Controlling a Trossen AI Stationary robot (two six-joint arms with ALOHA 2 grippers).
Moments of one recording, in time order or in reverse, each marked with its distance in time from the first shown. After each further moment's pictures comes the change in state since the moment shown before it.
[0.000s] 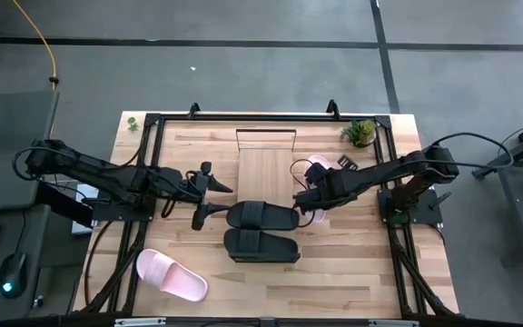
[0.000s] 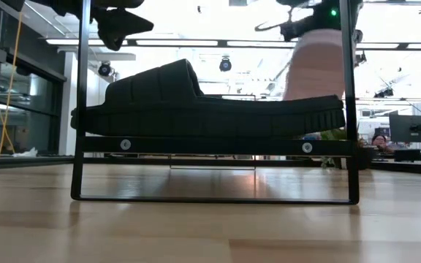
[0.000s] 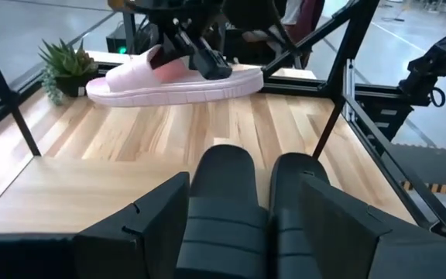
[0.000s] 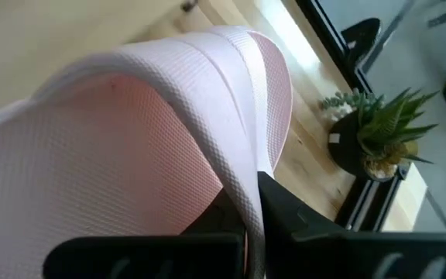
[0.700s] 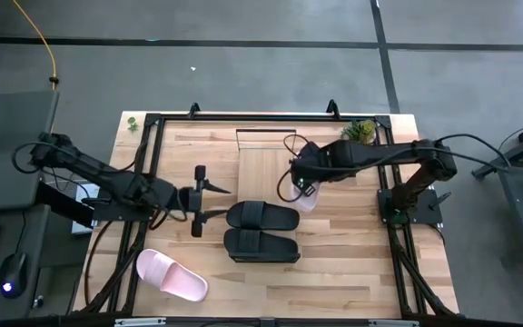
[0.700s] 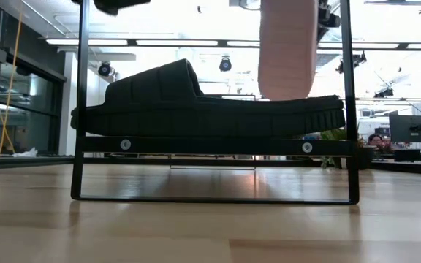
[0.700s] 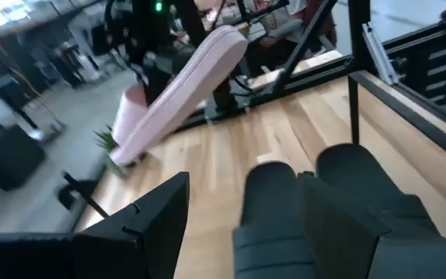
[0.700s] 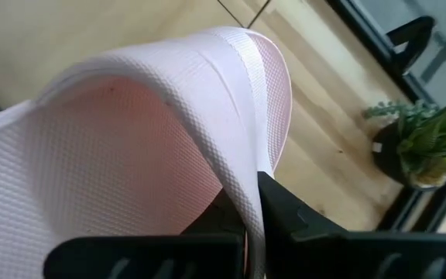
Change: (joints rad) left arm -0.177 0.004 0.029 0.037 -0.272 0.417; right arm -0.145 0.000 0.288 -0.029 -0.201 -0.140
